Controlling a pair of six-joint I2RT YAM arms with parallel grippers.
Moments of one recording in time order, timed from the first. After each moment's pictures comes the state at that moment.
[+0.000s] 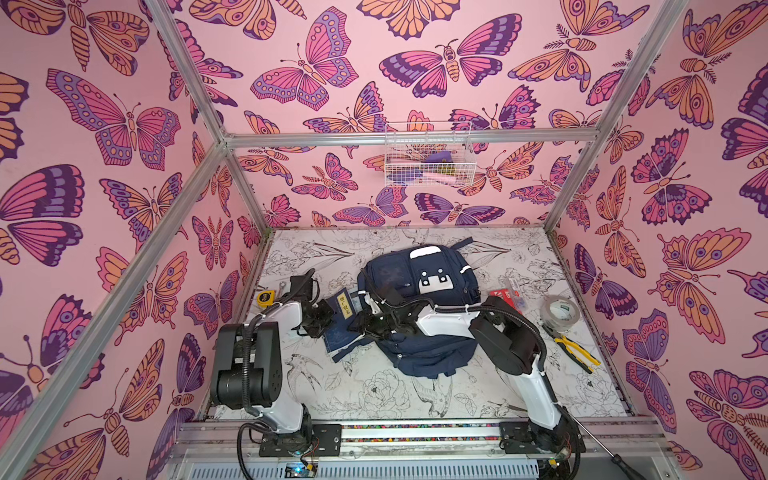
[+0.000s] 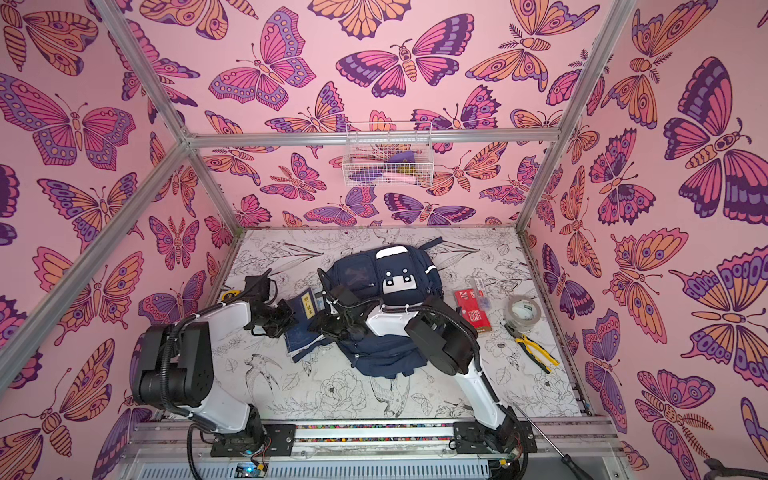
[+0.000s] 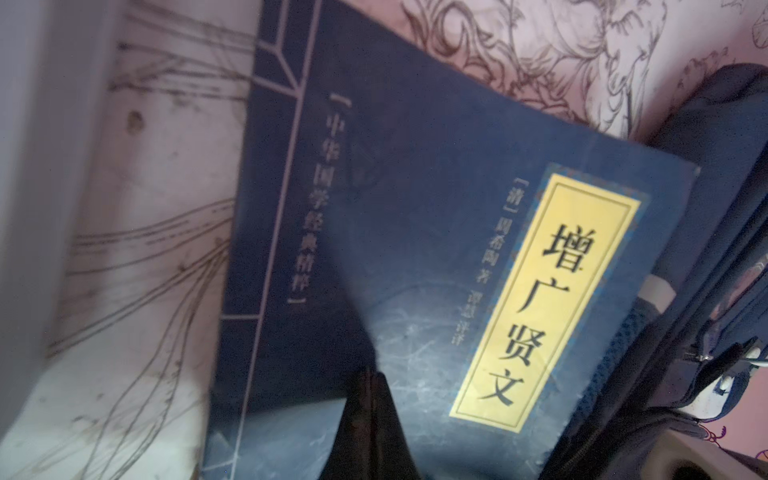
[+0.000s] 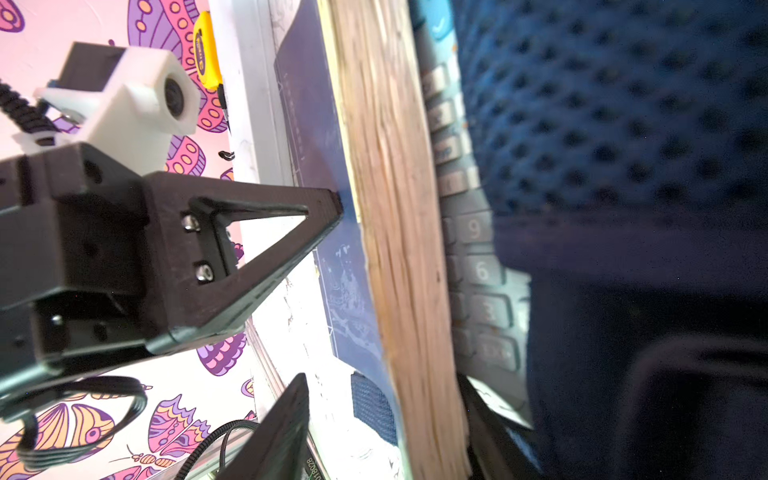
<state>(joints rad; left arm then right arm) 0.03 1.61 0.82 -0.44 0.36 -0.75 0.94 2.18 1.40 0.08 -0.42 1.10</state>
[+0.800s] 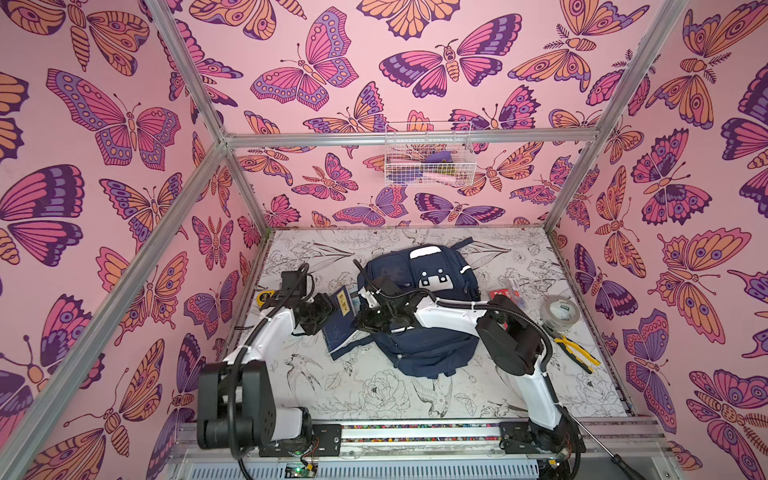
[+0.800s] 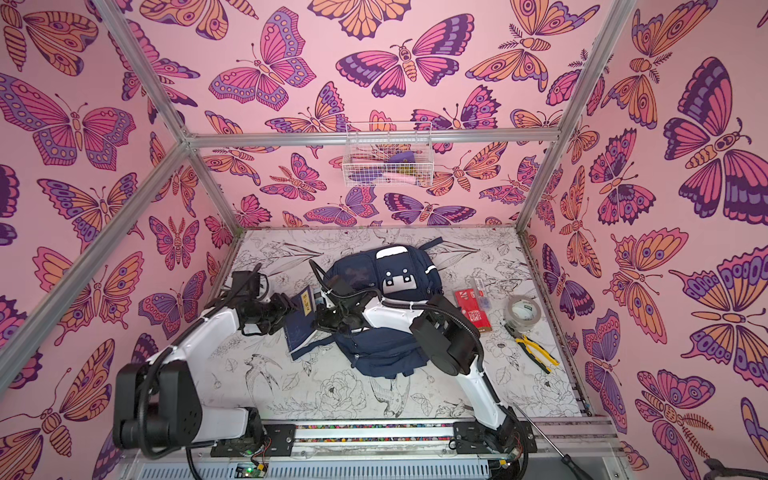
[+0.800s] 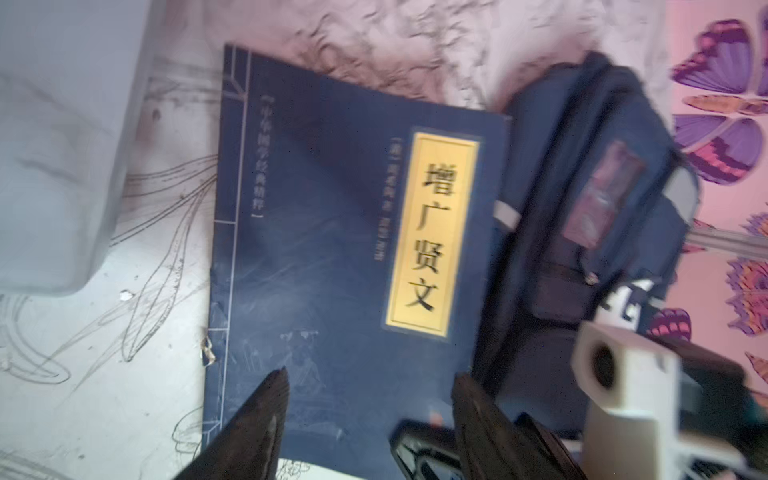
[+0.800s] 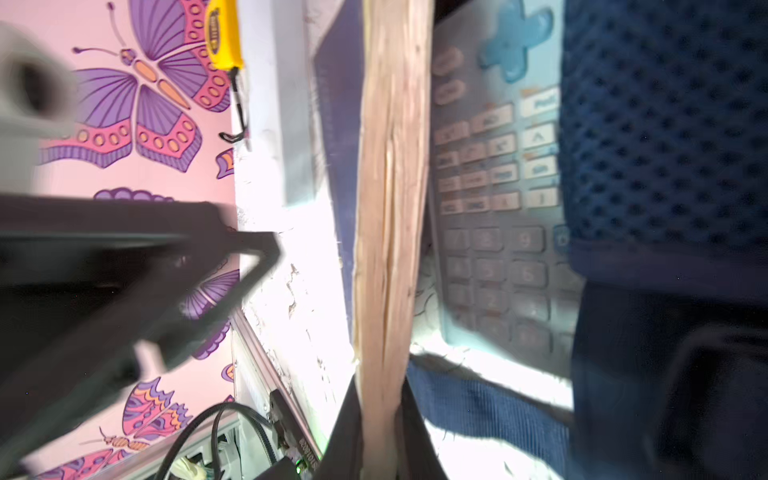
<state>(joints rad) 0.03 1.30 0.85 -0.57 0.38 -0.73 0.94 2.14 1.53 -0.15 -0.41 0.96</state>
